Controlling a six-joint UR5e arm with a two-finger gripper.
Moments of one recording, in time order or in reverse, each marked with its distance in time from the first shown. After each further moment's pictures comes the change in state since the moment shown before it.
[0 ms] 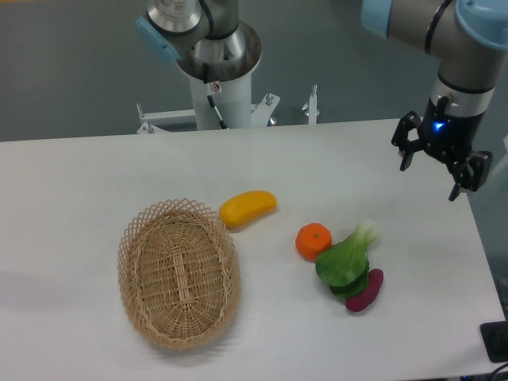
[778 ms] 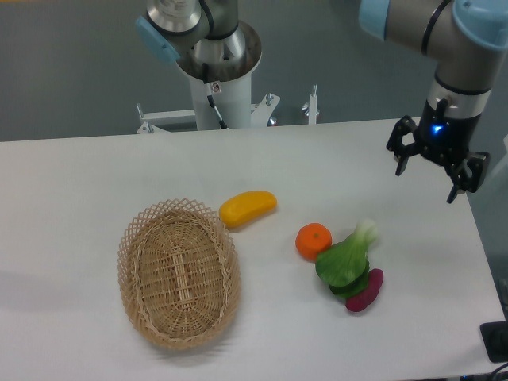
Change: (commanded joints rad) arm -0.047 -0.006 -0.043 0.075 -0.025 -0.160
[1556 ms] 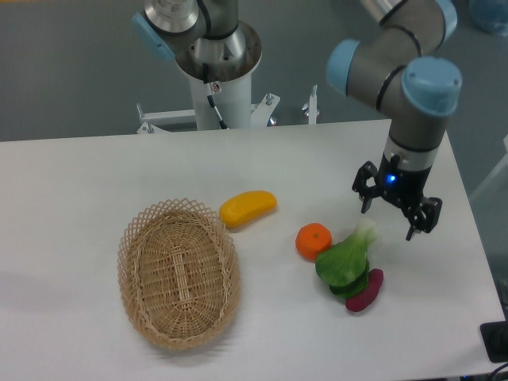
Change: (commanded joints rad) arm -0.031 -0.130 -0.163 0.215 0.139 0.003
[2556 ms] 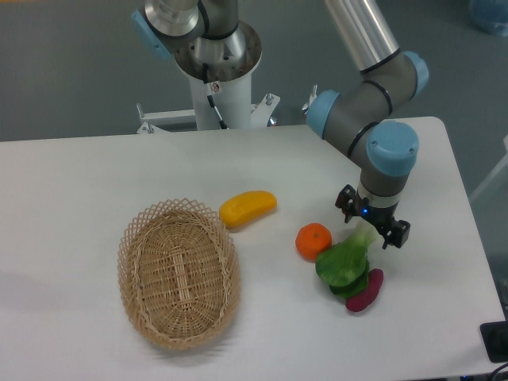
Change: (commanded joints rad) arm -0.052 -0.046 -0.163 0.195 0.062 -0.069
